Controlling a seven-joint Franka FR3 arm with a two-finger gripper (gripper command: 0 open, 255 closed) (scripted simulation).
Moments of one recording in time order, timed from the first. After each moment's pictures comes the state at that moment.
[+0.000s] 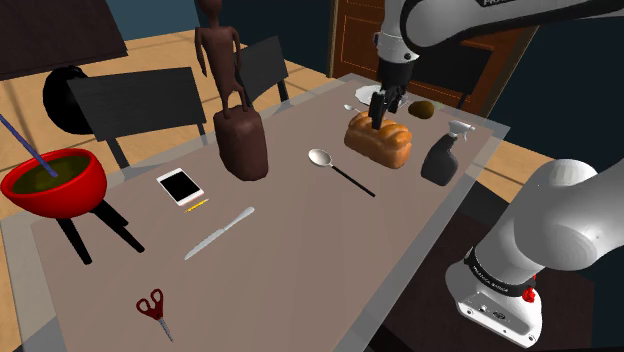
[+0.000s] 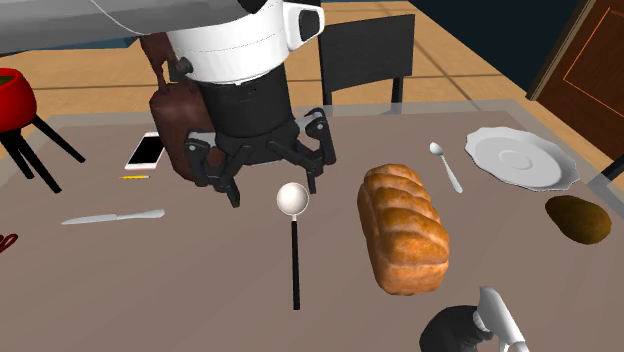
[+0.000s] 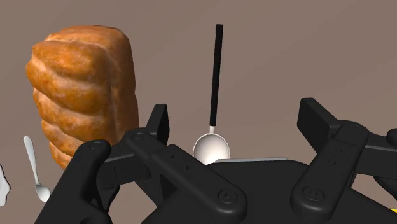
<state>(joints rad) 0.01 -0.53 -0.06 -2.43 -0.13 1.90 -0.06</state>
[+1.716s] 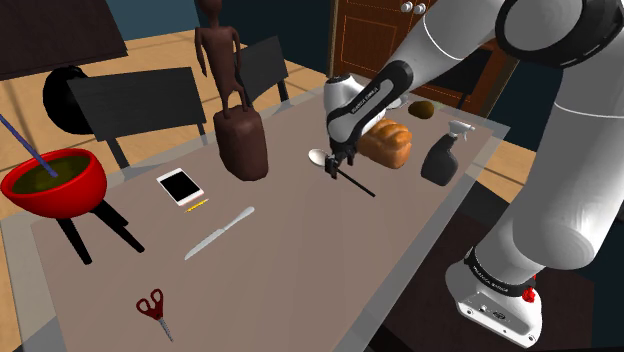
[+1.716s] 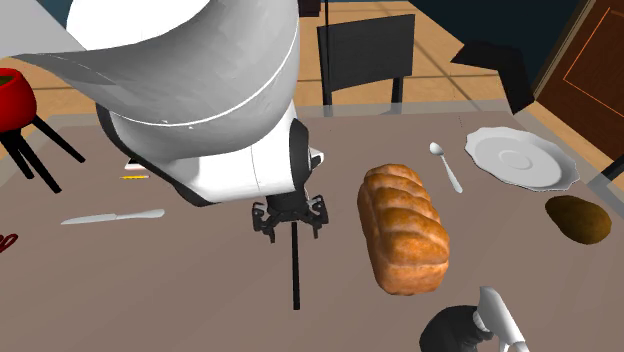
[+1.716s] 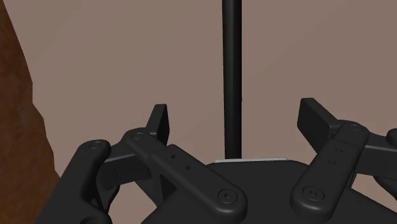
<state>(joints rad) -0.01 0.27 -0.08 -2.27 -0.13 2.43 0.04</state>
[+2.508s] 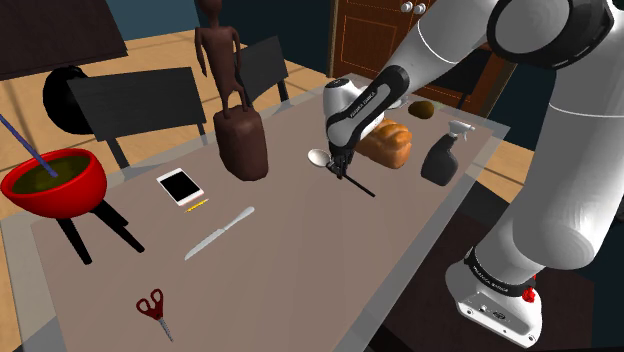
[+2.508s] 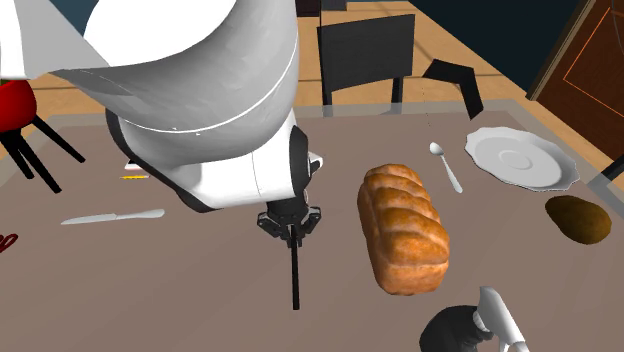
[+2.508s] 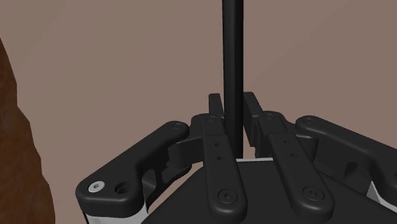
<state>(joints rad) -0.01 0.30 -0.07 -2.27 -0.13 2.46 0.05</state>
